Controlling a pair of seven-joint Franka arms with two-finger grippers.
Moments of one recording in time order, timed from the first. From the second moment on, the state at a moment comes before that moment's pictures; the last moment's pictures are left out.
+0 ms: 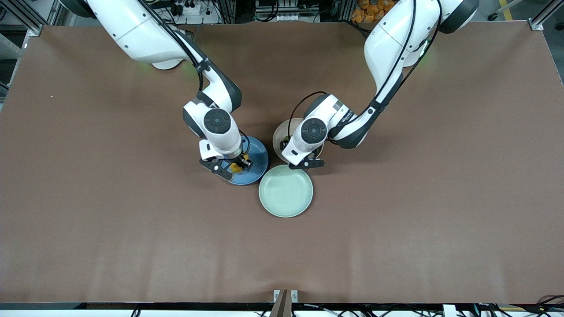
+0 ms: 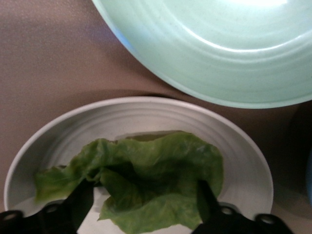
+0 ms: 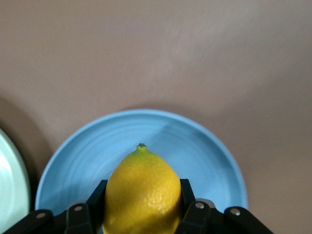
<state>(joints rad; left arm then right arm) -0.46 0.77 -0.34 -1.66 -0.01 2.26 -0.82 0.30 0.56 0.30 -1.83 -0.29 2.32 1.29</state>
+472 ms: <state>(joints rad) -0.45 0.76 -0.34 -1.64 -0.01 2.26 -0.83 0.14 0.34 0.30 -1.80 -0.15 2.05 0.86</state>
